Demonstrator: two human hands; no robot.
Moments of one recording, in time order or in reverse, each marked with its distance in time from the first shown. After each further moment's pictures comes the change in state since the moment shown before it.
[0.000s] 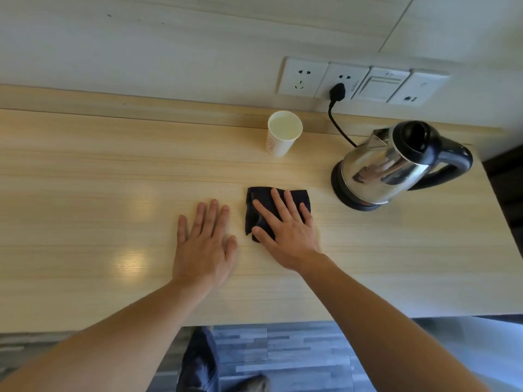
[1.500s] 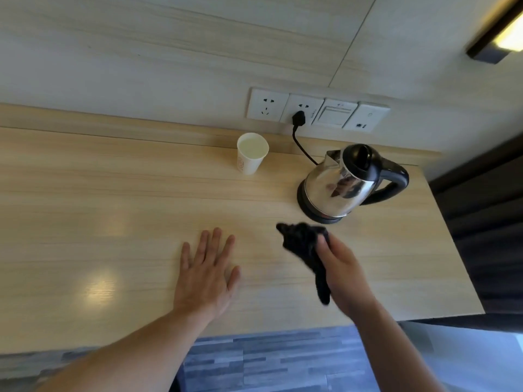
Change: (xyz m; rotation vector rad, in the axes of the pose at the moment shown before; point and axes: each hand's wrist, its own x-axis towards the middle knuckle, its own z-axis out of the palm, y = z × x) left_hand -0.025 0.062 0.013 -0.025 -0.043 0.094; right_hand -0.123 0.040 -0.108 1.333 0.202 0.258
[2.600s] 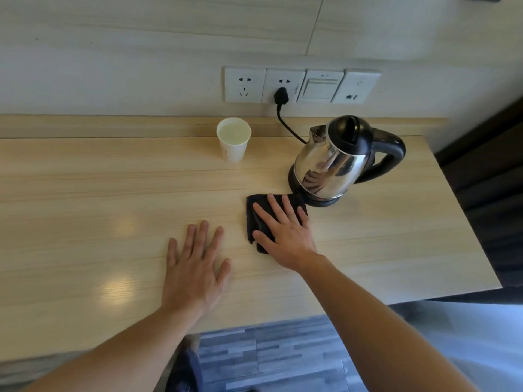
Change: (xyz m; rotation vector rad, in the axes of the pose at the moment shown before) left_hand 0.002 0.000 0.002 0.053 0.009 -0.025; right_hand 0.103 0.098 0.012 -1.303 -0.156 -0.201
